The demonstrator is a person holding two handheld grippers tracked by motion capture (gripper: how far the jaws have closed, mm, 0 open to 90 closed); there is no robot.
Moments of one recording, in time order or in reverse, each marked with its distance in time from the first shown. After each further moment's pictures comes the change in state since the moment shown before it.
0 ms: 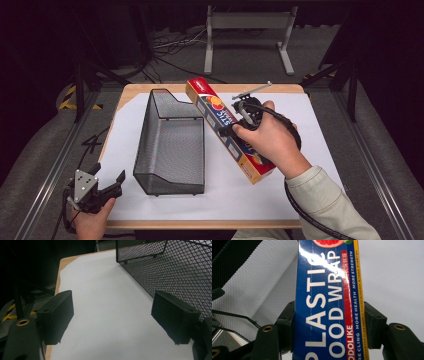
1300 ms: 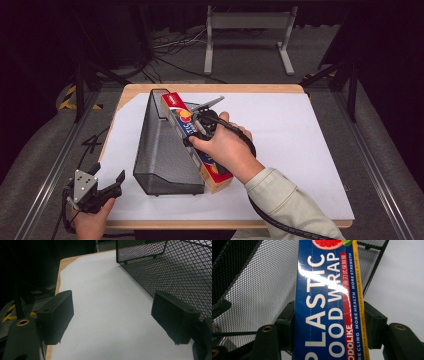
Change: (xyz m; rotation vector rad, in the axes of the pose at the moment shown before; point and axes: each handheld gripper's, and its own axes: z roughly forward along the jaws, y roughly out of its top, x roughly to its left) left arm 0.001 -0.001 0.000 -0.003 -0.001 0.001; right arm 0.071 0.008 0.073 0.055 -0.017 0.076
